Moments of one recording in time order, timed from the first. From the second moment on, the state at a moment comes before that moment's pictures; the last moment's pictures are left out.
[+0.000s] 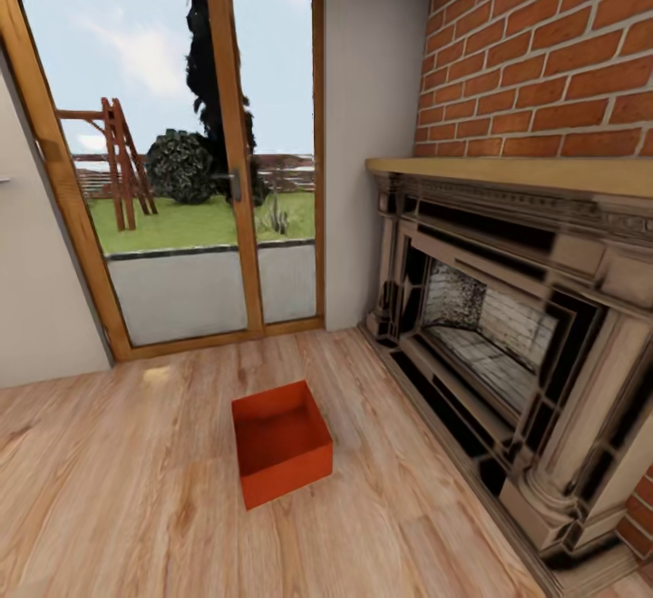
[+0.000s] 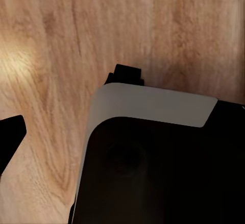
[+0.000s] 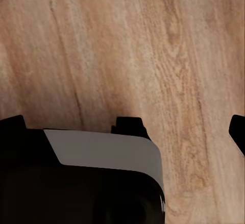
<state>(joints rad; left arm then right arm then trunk) -0.22 0.01 0.01 0.00 0.19 0.10 0.09 -0.22 0.05 0.58 0.02 -0.51 -0.12 -0.10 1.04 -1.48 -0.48</state>
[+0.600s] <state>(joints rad) -0.22 0.01 0.01 0.00 0.19 0.10 0.09 -0.22 0.05 0.58 0.02 -0.51 -0.12 -0.10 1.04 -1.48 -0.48</state>
